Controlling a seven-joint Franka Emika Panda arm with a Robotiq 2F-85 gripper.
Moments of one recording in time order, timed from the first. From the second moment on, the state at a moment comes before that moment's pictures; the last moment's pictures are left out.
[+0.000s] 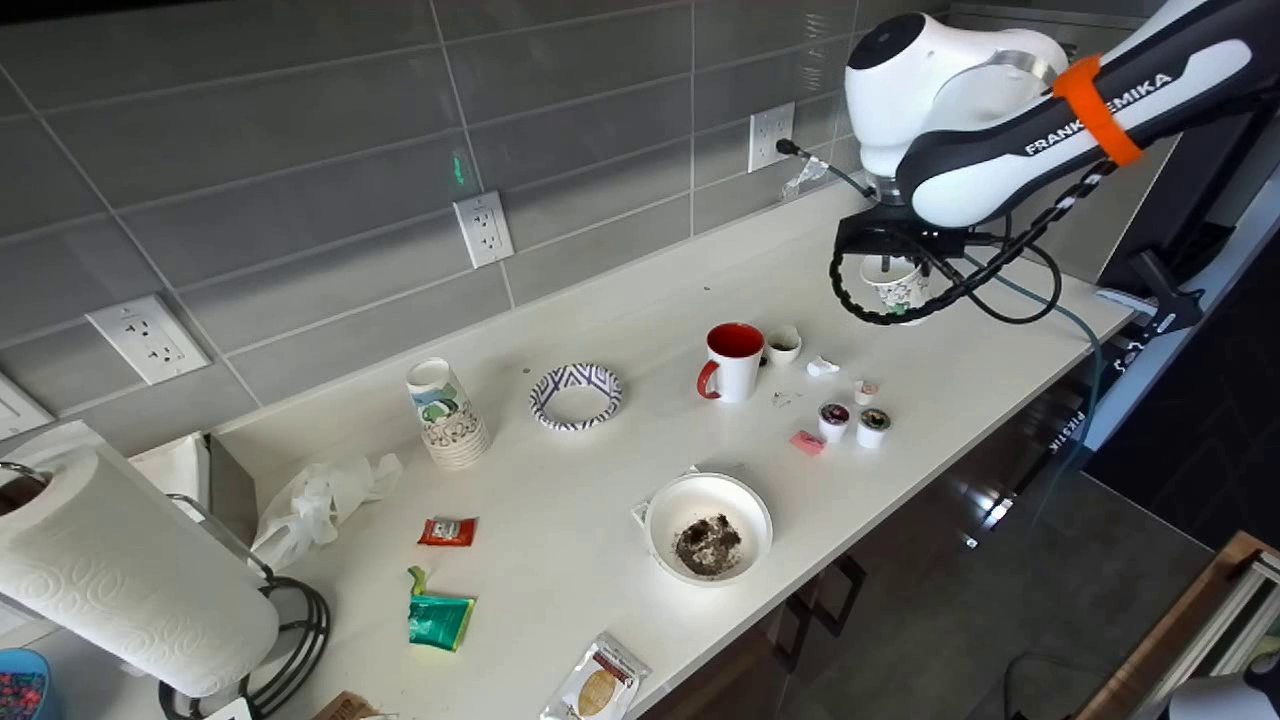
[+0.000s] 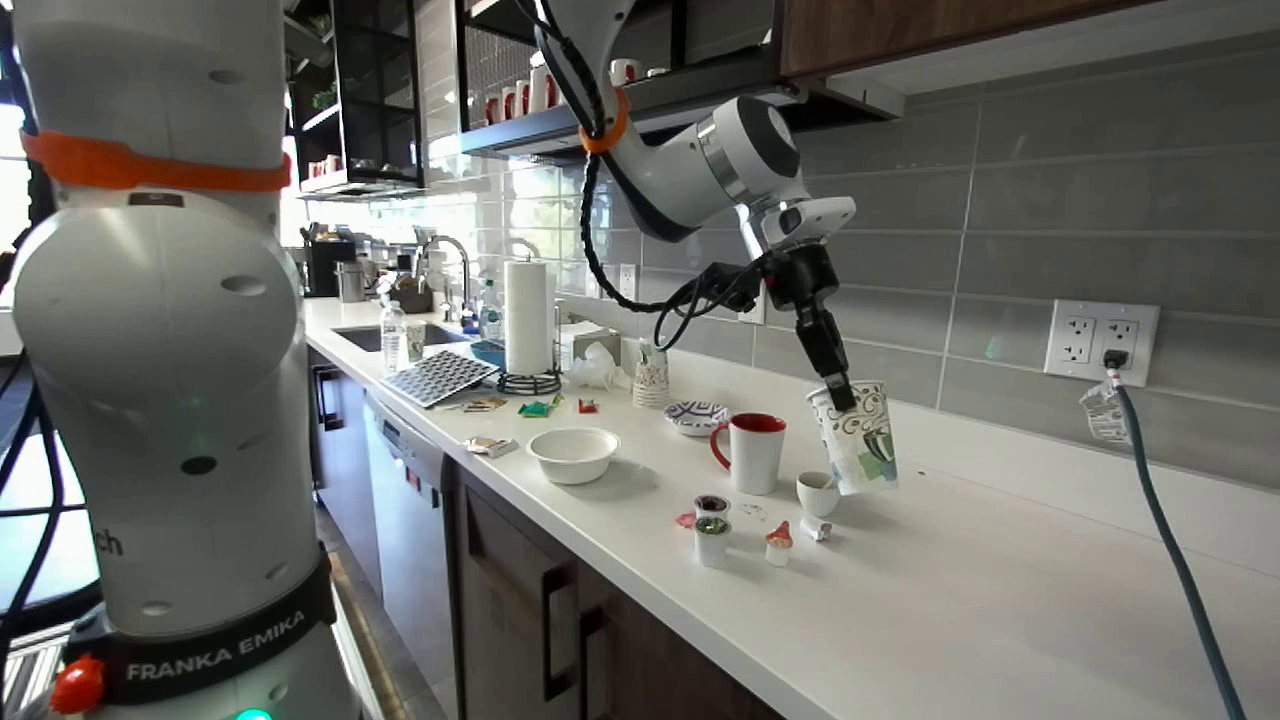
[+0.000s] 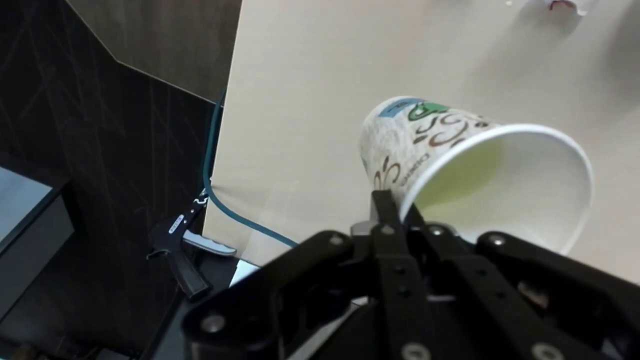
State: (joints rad) arm -0.01 0.05 -0.05 -2.21 -0.67 2.17 1.48
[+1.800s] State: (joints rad) arm -0.14 -0.02 -0.15 -2.53 -0.30 2.67 1.47
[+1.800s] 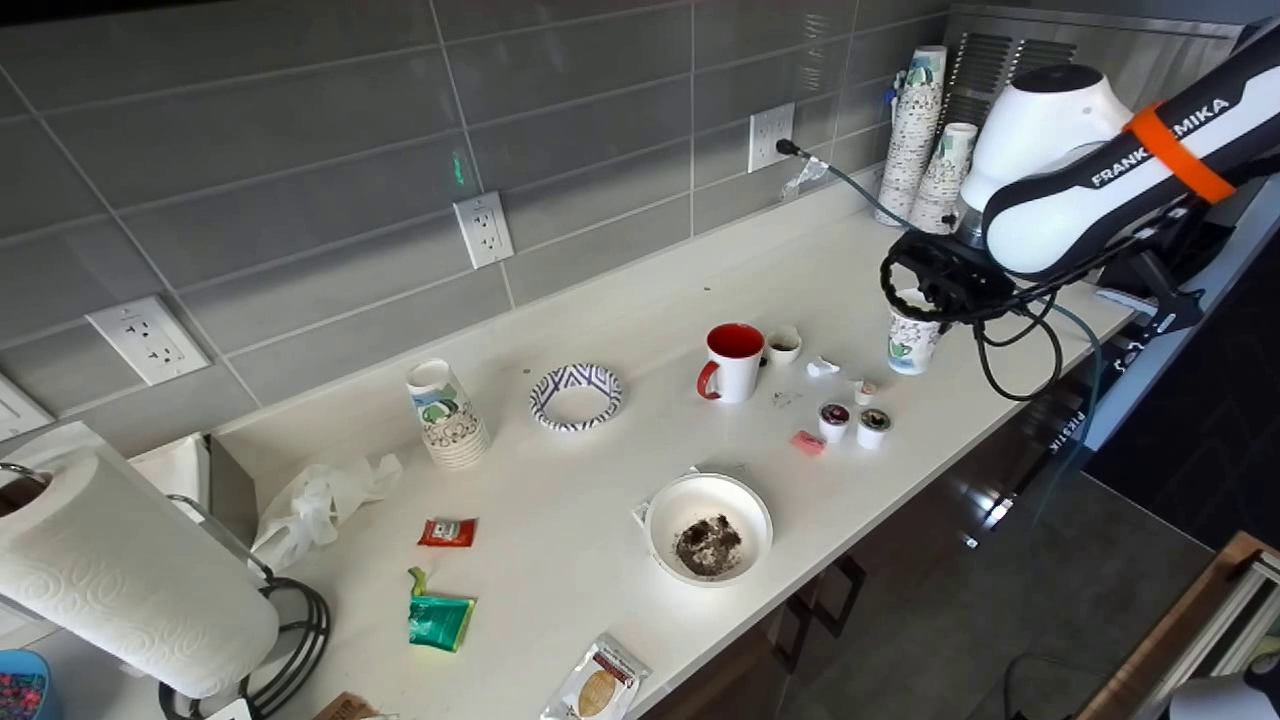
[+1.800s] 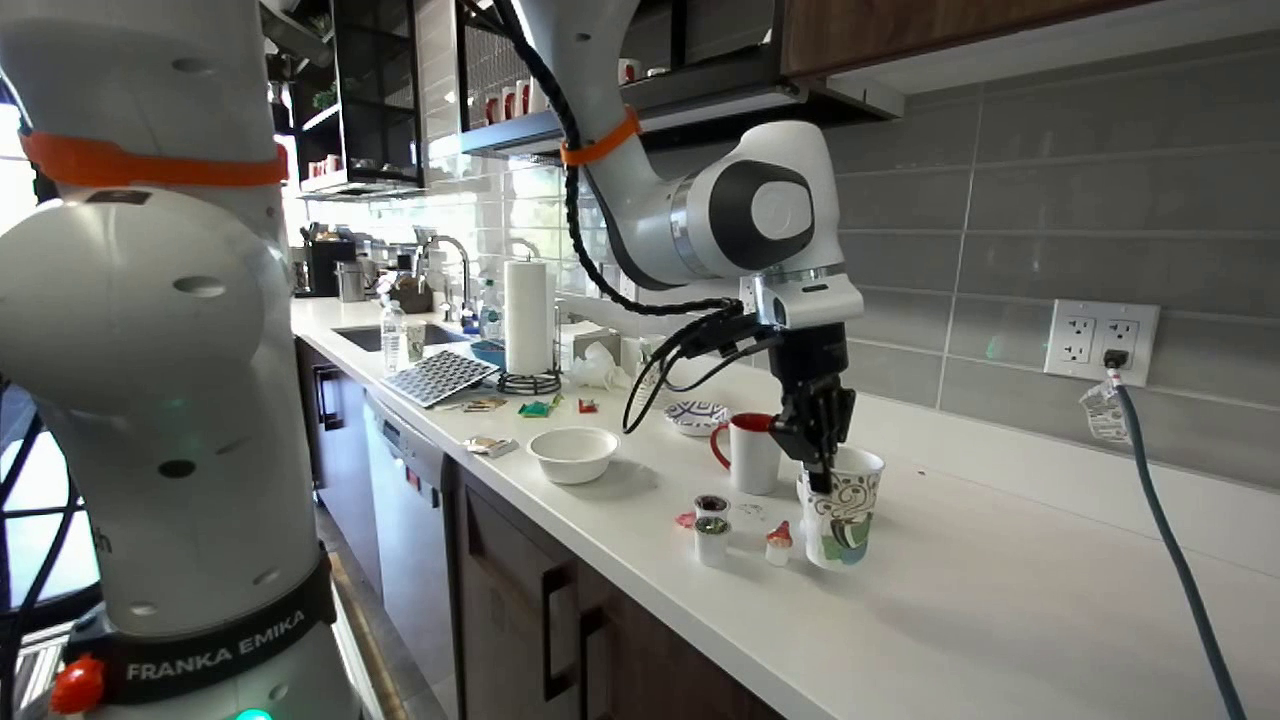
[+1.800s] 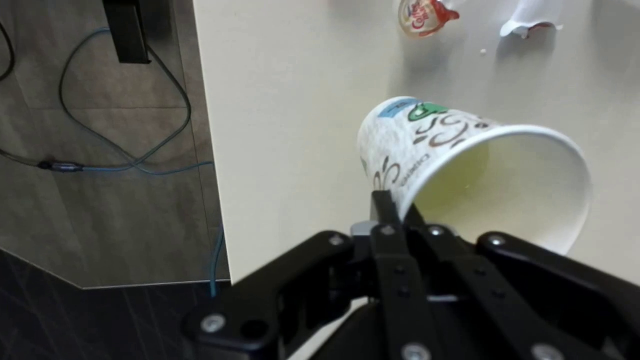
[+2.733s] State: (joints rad) arm -0.15 -0.04 -0.15 -2.68 -0.16 2.88 1.47
